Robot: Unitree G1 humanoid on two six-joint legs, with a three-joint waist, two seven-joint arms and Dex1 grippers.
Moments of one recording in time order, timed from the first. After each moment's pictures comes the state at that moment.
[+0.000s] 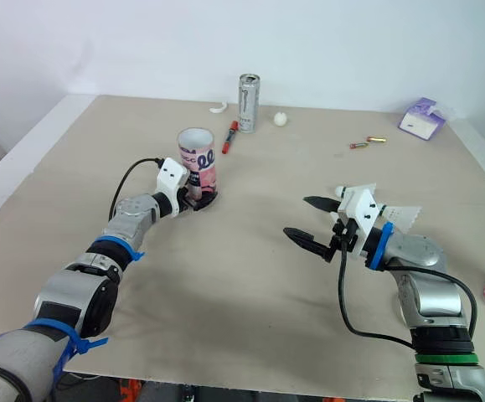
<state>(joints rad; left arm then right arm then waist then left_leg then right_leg) -1.00 0.21 0.00 1.20 -0.07 -0.20 -0.64 -0.28 -0.68 -0.12 0.01 0.43 0.11 1.02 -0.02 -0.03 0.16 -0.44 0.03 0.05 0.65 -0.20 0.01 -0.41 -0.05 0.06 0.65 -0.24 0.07</state>
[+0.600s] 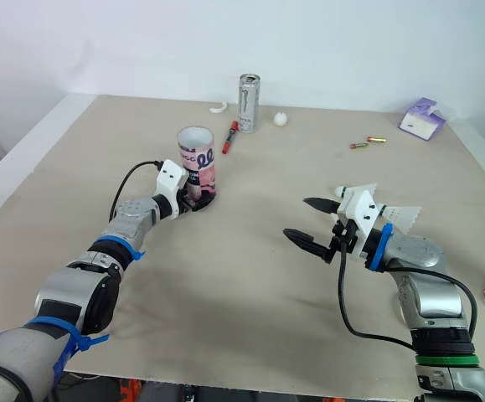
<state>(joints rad) -1.02 0.20 0.02 1.24 -0.05 -0.20 -0.64 -0.27 -0.68 -0.12 0.00 0.43 0.12 1.02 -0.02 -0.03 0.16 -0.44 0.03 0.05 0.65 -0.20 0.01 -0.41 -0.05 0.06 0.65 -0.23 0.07</state>
